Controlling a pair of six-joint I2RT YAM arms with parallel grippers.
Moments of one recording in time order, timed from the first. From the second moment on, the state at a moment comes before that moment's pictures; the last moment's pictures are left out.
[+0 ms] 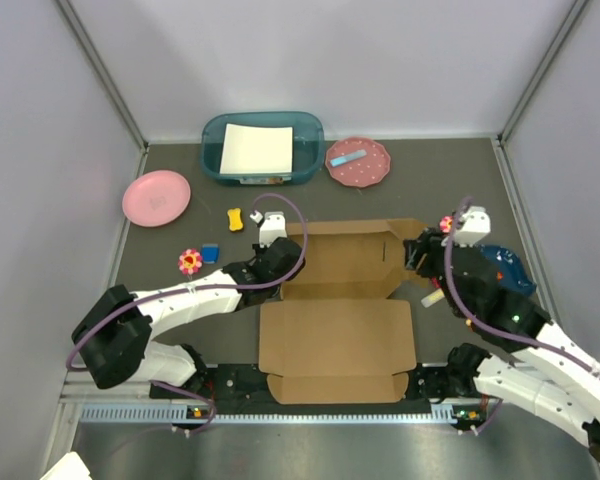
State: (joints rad) left arm -0.88 1.36 0.74 -0.16 -0.63 -0.65; right arm 0.84 0.63 0.73 -0.45 0.60 0.49
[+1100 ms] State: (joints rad) left arm -0.88 1.26 0.63 -0.06 -0.62 -0.62; right arm 0.23 0.67 0.55 -0.42 0.32 0.66
